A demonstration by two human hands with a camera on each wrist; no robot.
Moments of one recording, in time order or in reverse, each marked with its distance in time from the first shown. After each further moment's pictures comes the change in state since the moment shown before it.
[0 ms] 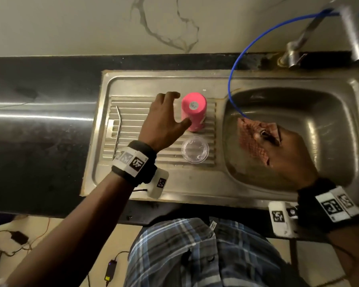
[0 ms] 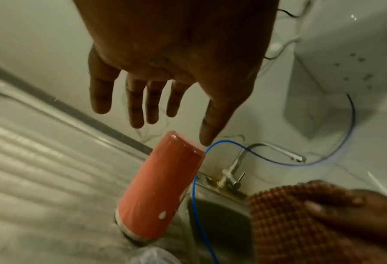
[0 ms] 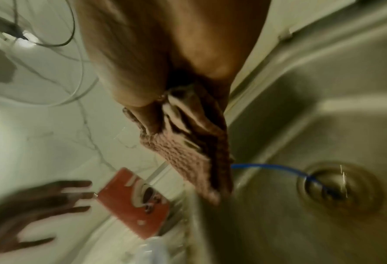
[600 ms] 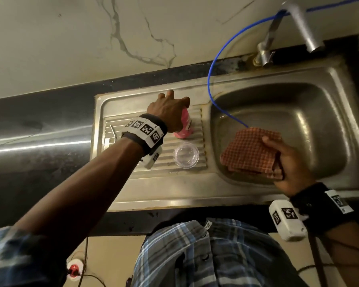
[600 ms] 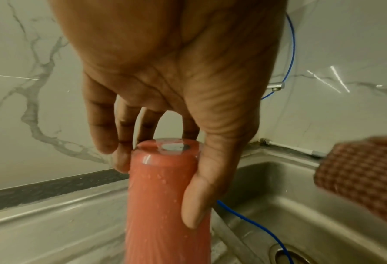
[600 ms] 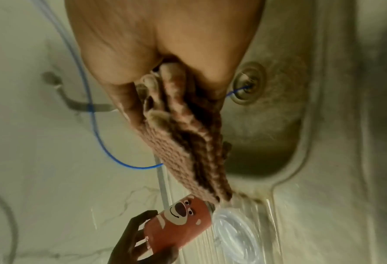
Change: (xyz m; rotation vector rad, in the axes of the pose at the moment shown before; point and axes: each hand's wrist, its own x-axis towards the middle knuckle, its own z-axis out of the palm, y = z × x) left_hand 0.068 0.061 0.013 0.790 -0.306 0.169; right_hand -0.021 0.057 -0.020 1.067 0.053 0.520
